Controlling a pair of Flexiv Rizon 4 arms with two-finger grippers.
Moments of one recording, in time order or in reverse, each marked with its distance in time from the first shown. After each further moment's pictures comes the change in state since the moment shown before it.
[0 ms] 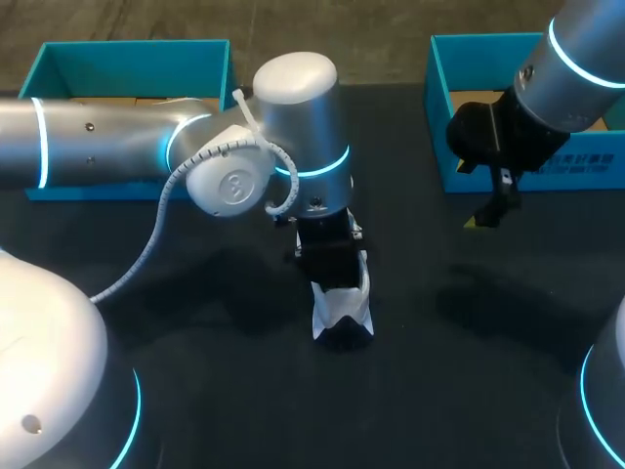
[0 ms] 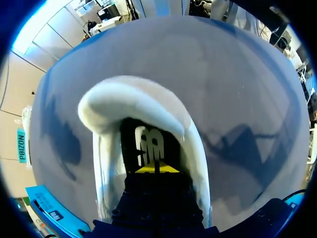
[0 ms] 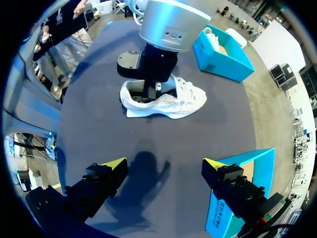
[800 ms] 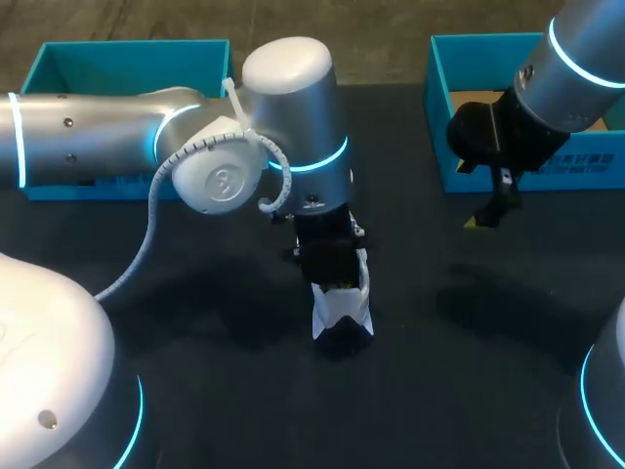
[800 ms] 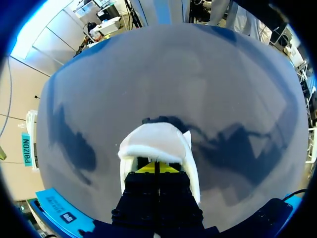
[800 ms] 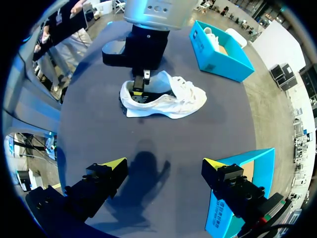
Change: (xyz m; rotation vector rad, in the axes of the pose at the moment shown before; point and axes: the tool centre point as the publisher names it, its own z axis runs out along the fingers) left arm -0.005 -0.034 -0.028 0.011 -0.023 0.018; right arm 0.000 0.000 0.000 0.000 0.000 0.000
